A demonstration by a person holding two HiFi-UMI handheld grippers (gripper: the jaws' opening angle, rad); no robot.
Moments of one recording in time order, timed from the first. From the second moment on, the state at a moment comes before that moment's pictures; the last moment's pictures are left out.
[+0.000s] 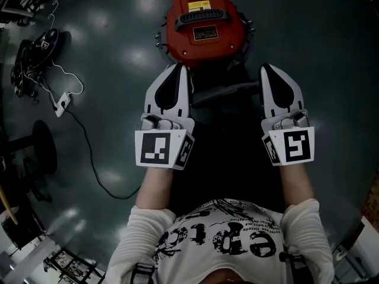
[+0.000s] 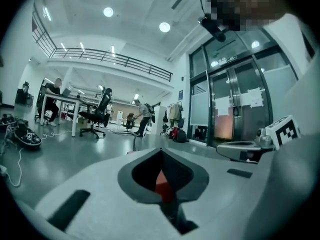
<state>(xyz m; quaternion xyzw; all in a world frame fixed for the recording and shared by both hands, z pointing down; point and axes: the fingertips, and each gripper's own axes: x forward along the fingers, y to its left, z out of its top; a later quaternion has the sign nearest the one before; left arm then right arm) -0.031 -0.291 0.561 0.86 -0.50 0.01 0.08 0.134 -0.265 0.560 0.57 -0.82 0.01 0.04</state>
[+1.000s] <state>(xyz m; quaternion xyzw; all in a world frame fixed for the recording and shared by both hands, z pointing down) -0.048 -0.199 0.043 0.85 -0.52 0.01 0.09 0.151 -0.183 0.033 0.57 -0.82 0.00 0.06</state>
